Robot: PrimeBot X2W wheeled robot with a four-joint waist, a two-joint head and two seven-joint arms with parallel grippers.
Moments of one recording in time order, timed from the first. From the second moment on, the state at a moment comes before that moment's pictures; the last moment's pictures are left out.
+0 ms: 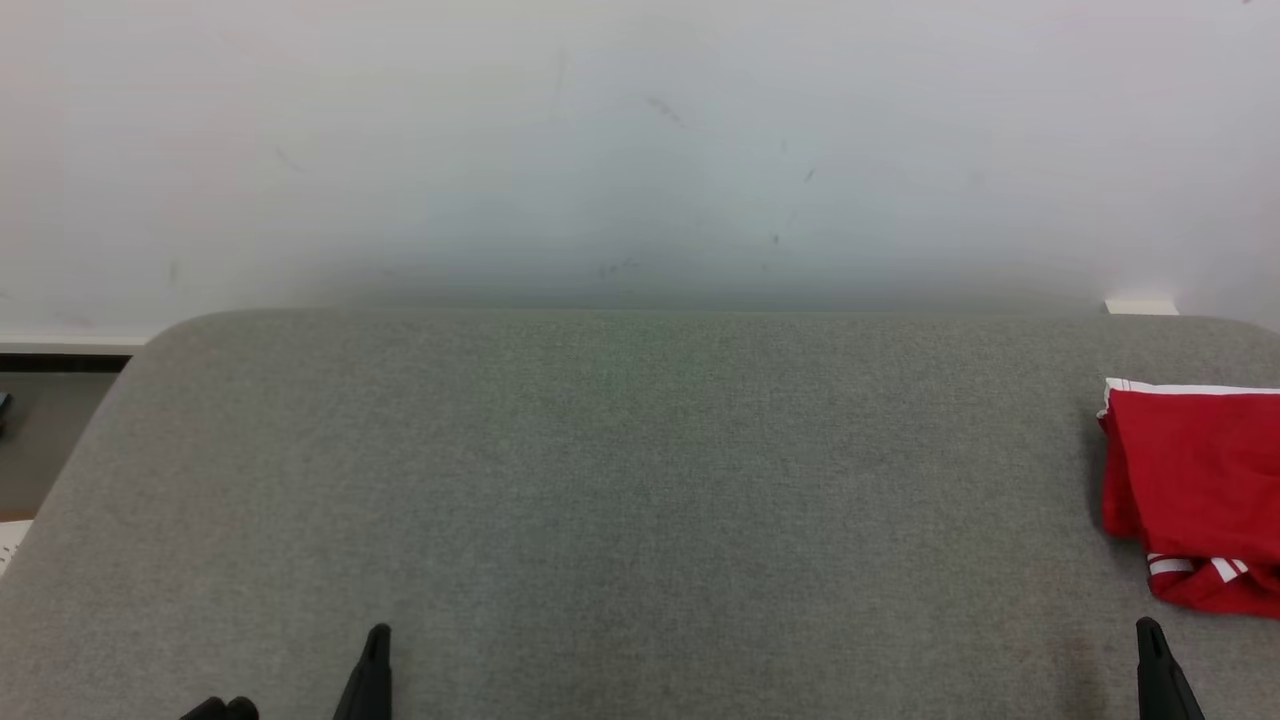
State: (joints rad) left arm 0.02 0.05 -0.06 0.24 -0.79 -0.07 -0.12; right arm 0.04 -0.06 -0.07 0.24 0.79 0.13 -0.09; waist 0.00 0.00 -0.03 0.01
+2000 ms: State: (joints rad) left arm -0.08 0.07 0.05 0.24 -1.43 -0.11 0.04; right arm -0.08 -0.05 -0.10 0.25 1.40 0.13 0.06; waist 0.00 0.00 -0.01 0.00
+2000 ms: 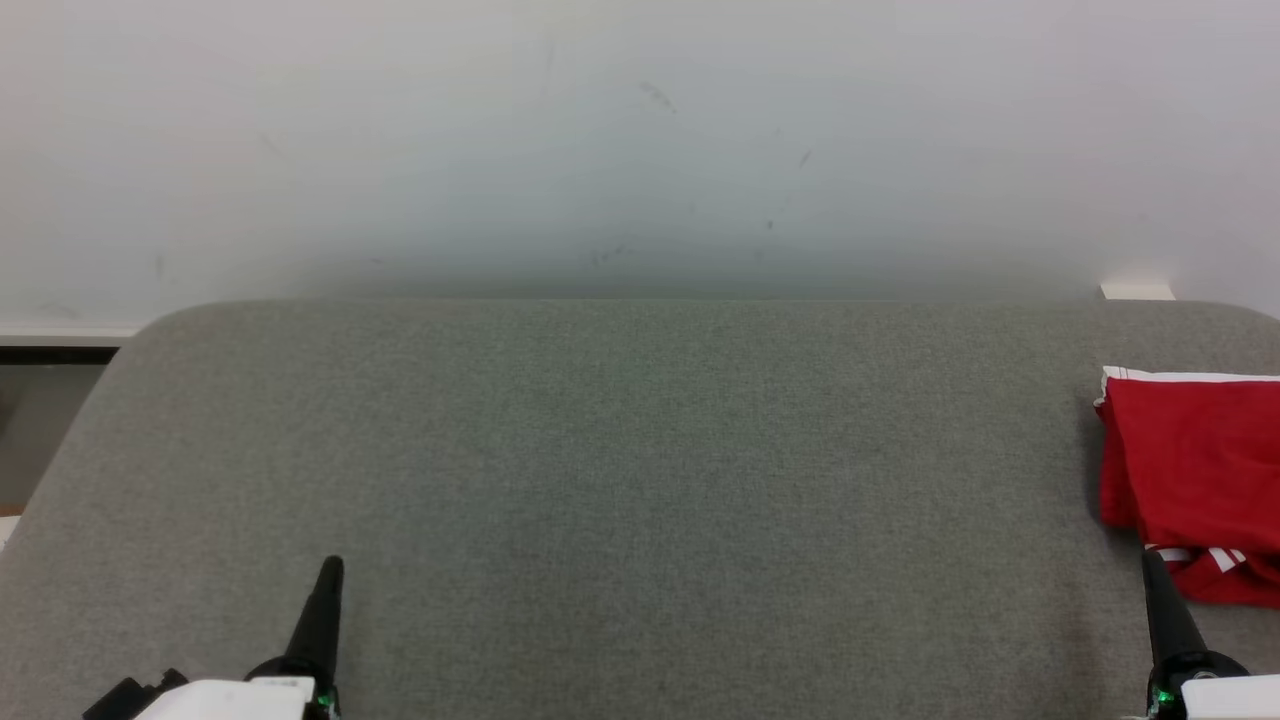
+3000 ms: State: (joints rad) left arm -0.11 0.07 0.08 0.24 -1.64 -0.12 0.09; right arm -0.12 -0.05 -0.11 0.25 1.61 0.13 0.11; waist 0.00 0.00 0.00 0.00
